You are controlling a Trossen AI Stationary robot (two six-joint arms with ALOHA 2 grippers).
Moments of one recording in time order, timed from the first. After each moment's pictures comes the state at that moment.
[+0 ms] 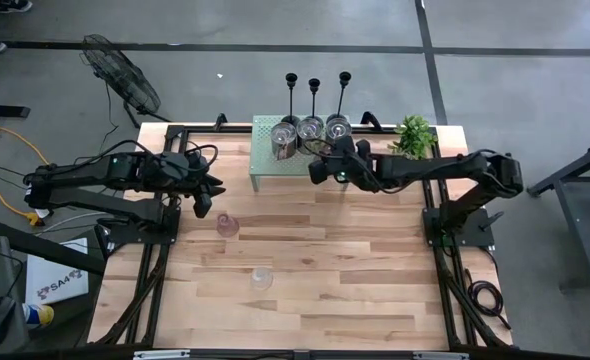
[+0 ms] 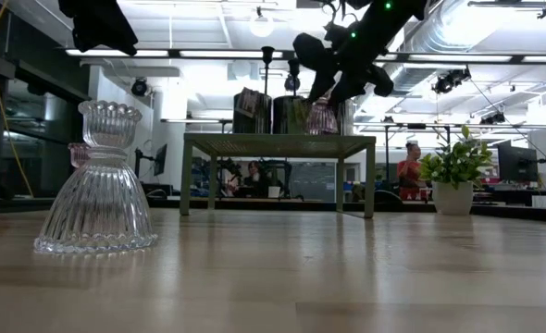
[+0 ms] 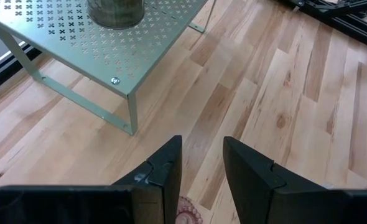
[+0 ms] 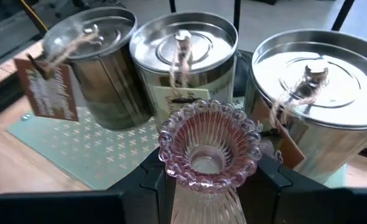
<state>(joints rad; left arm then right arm) 0.04 0.75 0.95 -0.87 -0.20 -0.45 -0.14 1.52 1.12 -0.28 0.68 0.67</state>
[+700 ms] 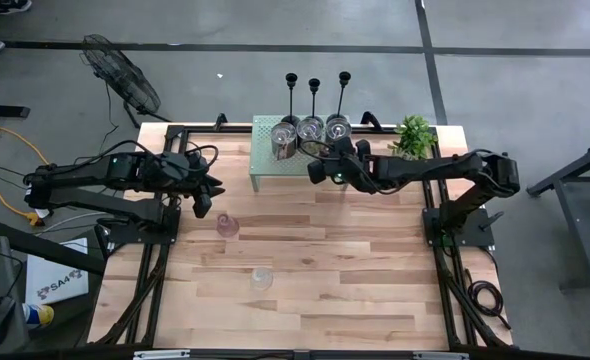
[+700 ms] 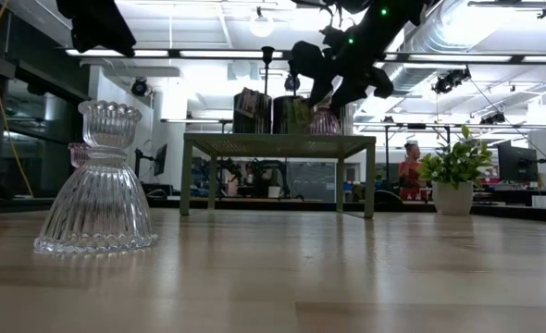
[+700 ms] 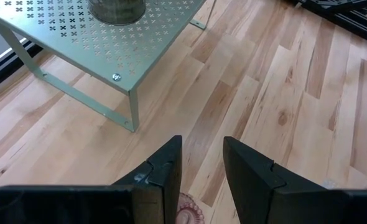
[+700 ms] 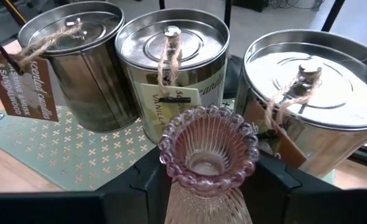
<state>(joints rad) 0.04 0.75 0.95 -0.89 -0.20 -0.45 -0.14 1.55 1.12 -0.28 0.73 0.65</state>
